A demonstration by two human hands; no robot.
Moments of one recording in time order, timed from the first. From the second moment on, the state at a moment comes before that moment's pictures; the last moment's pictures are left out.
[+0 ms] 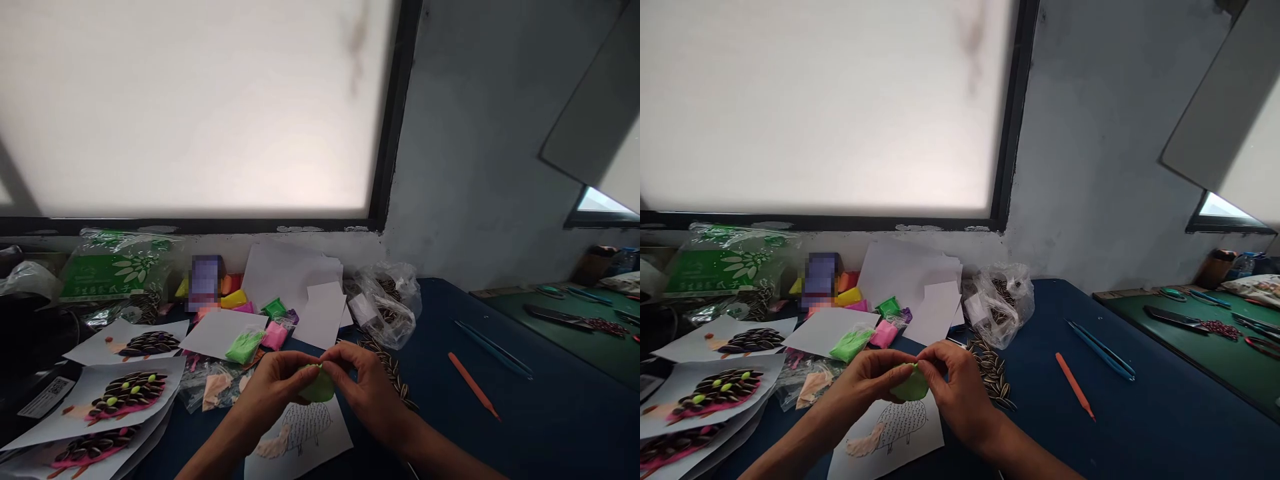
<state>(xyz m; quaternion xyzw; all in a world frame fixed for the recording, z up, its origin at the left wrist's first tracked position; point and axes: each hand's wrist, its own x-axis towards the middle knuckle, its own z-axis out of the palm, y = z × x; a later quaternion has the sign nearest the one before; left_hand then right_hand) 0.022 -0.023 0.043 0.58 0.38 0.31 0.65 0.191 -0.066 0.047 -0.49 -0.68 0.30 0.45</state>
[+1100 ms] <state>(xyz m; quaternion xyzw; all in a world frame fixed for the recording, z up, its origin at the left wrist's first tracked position) 0.021 -0.023 0.041 0.56 0.39 0.36 0.64 0.191 -0.065 0.043 -0.48 -0.68 0.32 0.46</state>
